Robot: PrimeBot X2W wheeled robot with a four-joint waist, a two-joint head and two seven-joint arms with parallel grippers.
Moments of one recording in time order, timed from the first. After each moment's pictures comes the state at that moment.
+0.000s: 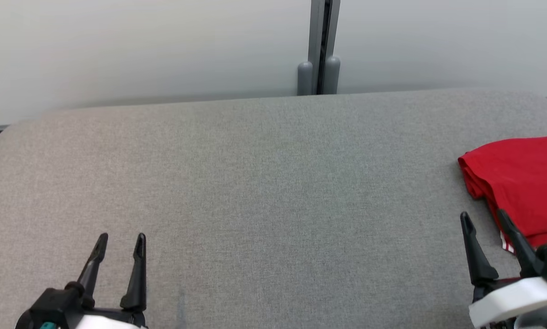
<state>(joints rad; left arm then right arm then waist) 0.09 0.28 -0.20 0.01 -0.44 0.09 -0.25 0.01 -0.12 -0.03 0.03 0.24 0.13 -0.07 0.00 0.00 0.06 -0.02</state>
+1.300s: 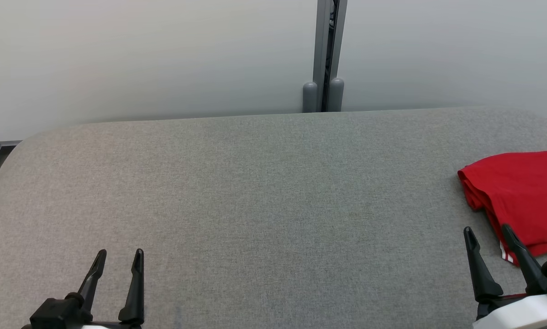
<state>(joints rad) 0.14 0.30 -0.21 0.01 -0.47 0.12 -0.22 0.11 -0.10 -0.06 -0.08 0.22 0.13 -0.02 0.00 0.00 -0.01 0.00</state>
